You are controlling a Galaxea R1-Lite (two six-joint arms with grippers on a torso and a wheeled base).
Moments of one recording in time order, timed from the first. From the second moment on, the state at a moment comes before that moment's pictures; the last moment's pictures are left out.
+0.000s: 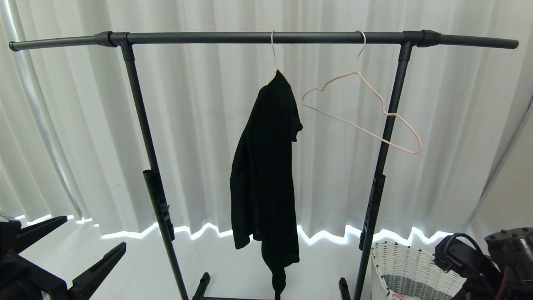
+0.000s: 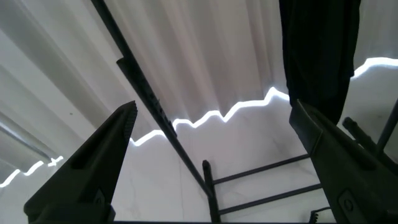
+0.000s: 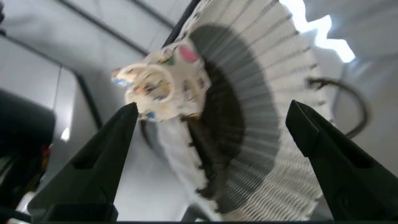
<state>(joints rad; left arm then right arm) -0.06 0.86 -0.23 -0.40 -0.15 0.34 0.40 1.46 -0.25 -0.31 -0.14 -0.25</state>
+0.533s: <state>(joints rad) -0.08 0.82 -0.22 -0.40 -0.14 0.35 0.39 1.80 -0.36 -0.31 -0.22 -0.11</state>
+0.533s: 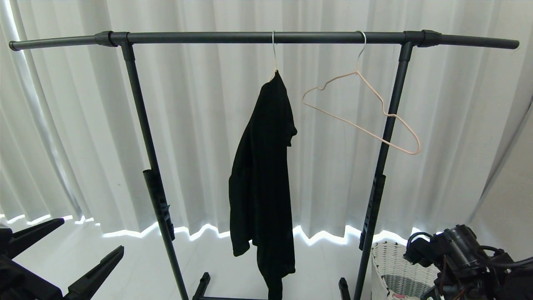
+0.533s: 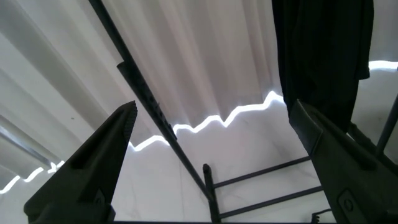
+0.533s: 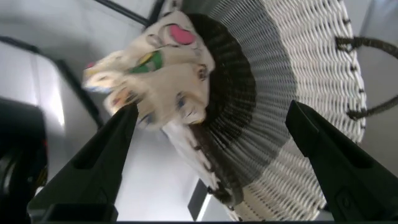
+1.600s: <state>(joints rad) -0.08 0.82 -0.21 -0.40 -0.14 0.42 0.40 1.91 -0.37 -0.40 -0.33 -0.10</state>
